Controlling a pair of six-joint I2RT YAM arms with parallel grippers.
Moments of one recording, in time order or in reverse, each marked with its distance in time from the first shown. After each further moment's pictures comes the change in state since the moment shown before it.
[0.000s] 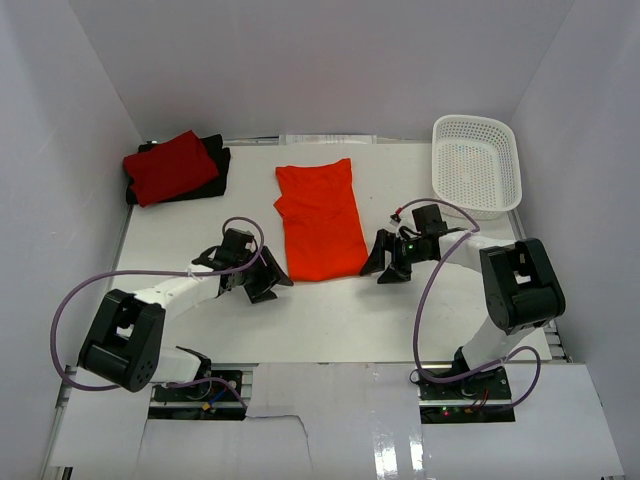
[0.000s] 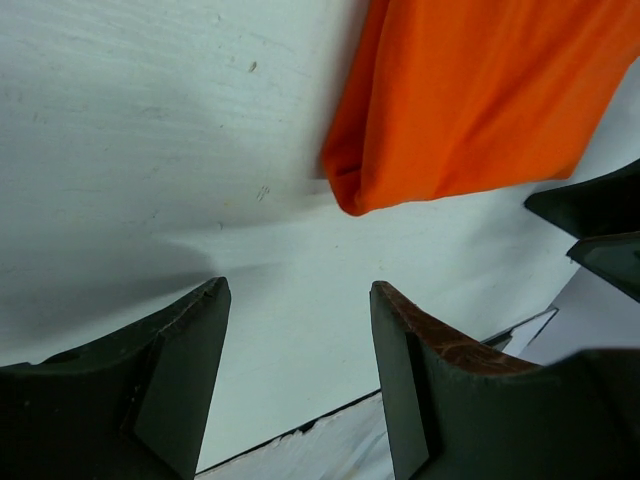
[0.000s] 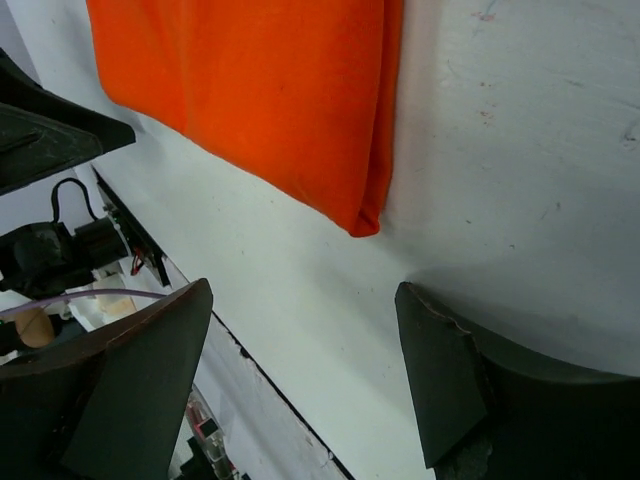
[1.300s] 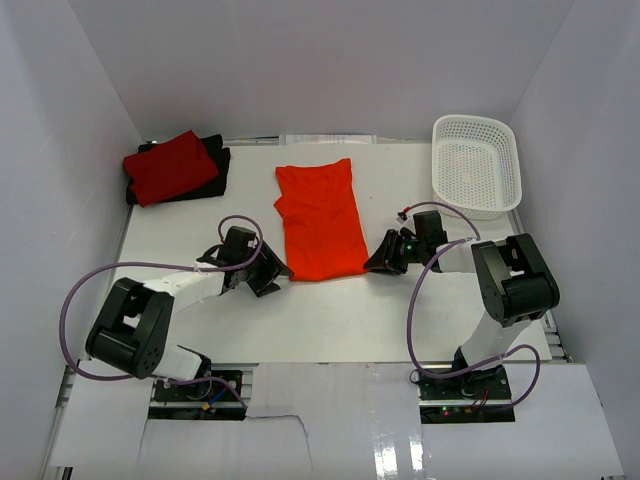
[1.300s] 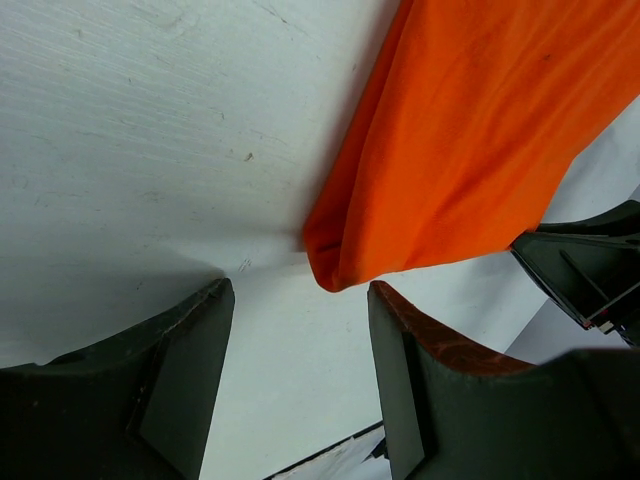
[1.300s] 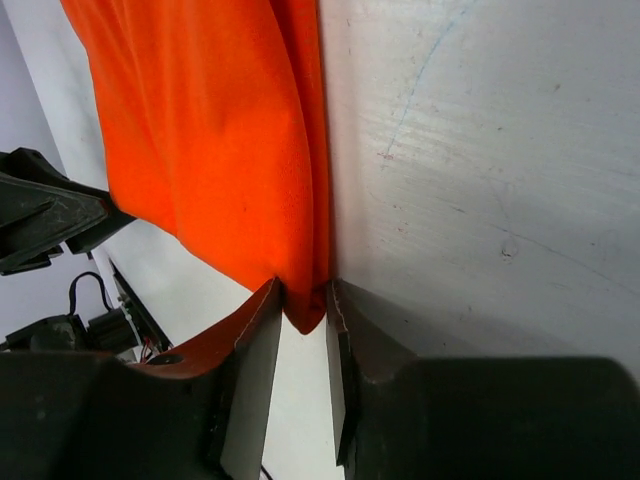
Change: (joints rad) left arm 0.000 0.070 -0.011 0.151 -0.076 -0.141; right arm -0.004 0.063 -0.119 0.416 0.087 0.239
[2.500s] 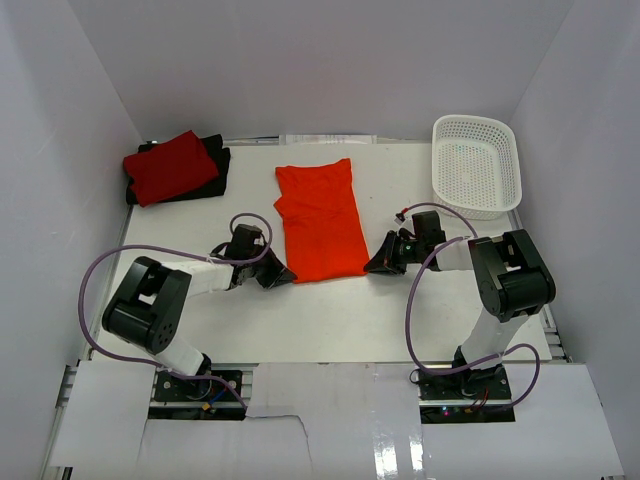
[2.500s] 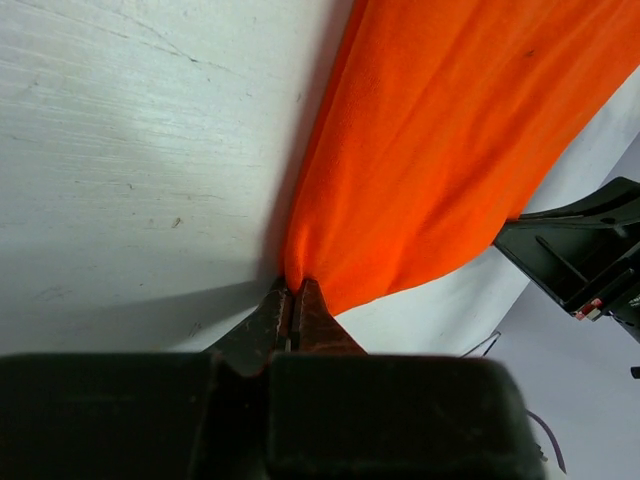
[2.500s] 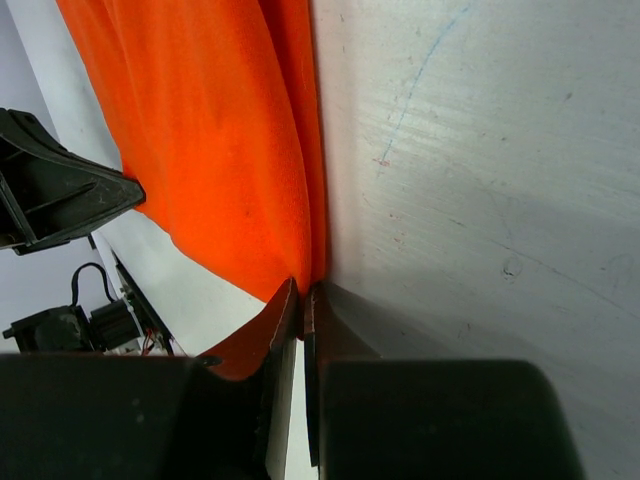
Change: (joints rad) left arm -0.009 0.154 0.024 0.162 0.090 0.012; right arm 0.000 0.037 0.014 -0.002 -0.029 -0.011
